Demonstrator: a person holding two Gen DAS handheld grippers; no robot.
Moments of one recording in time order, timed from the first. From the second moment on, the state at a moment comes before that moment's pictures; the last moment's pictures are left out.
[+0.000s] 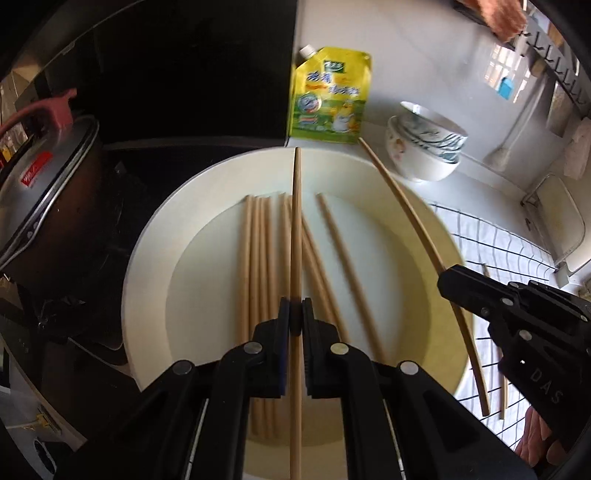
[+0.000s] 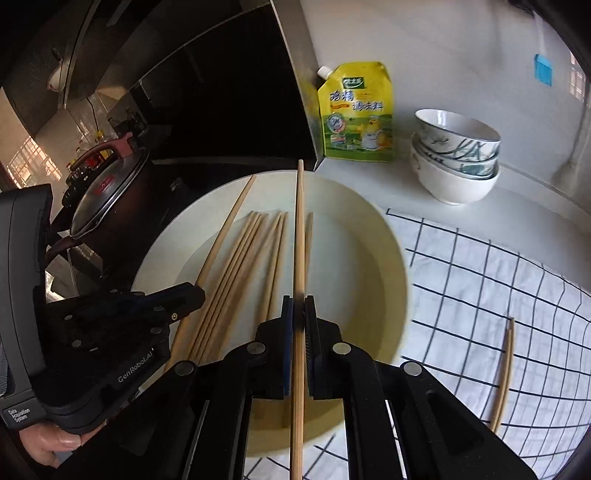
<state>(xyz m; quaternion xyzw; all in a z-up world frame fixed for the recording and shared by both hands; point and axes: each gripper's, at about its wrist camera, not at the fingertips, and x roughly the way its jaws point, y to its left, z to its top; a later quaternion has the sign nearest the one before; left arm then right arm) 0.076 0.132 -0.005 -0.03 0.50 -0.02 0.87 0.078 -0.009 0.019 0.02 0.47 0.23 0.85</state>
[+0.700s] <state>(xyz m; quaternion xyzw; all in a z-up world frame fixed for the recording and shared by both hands) 0.078 0.162 -0.010 -0.05 0.50 -0.01 0.86 0.085 0.001 -0.004 0.04 0.50 0.17 0.85</state>
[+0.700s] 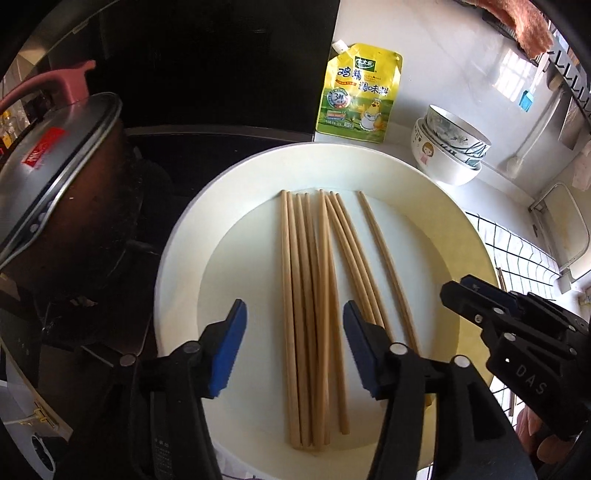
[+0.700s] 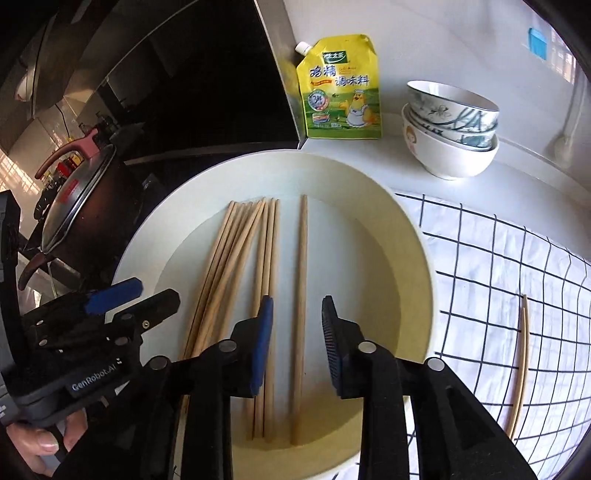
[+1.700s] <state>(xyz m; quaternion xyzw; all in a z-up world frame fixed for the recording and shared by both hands) 0.017 0.019 0.004 -0.01 0.50 -0.09 0.86 -0.015 -0.177 0.007 0.08 0.46 0.08 0.88</state>
